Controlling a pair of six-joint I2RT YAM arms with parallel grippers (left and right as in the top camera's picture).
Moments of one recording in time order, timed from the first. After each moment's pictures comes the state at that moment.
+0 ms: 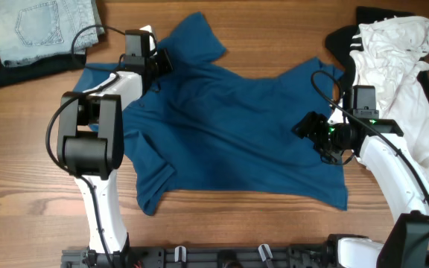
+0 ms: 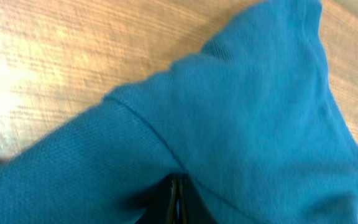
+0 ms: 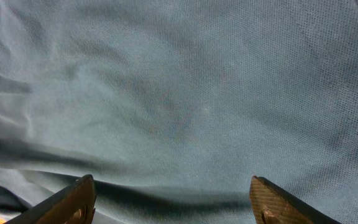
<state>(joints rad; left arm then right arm) -0.10 2.27 1.43 0.07 0.19 -0.44 -0.05 1.44 0.84 -0.68 -0.34 0.55</state>
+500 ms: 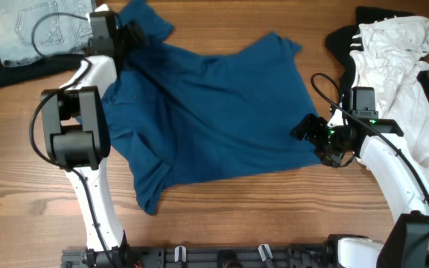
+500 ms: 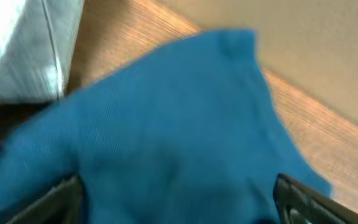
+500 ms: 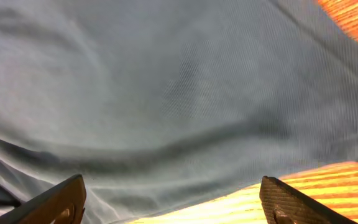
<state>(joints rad) 0.04 2.35 1.69 -0.01 0.04 -0.46 -0.05 1.44 0.84 -0.73 -0.34 0.55</state>
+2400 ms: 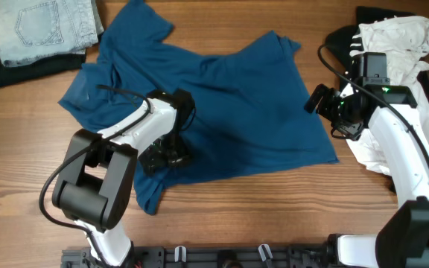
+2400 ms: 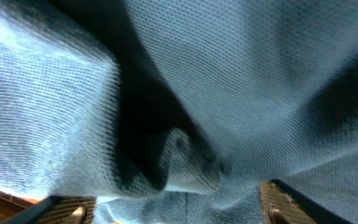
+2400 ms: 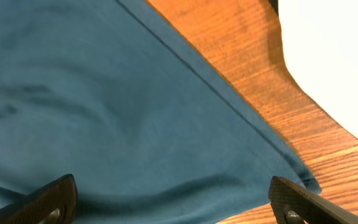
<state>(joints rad) -0.42 1.90 1.15 -1.14 -0.02 -0.80 -0.05 1.55 1.15 -0.89 -0.14 0.49</state>
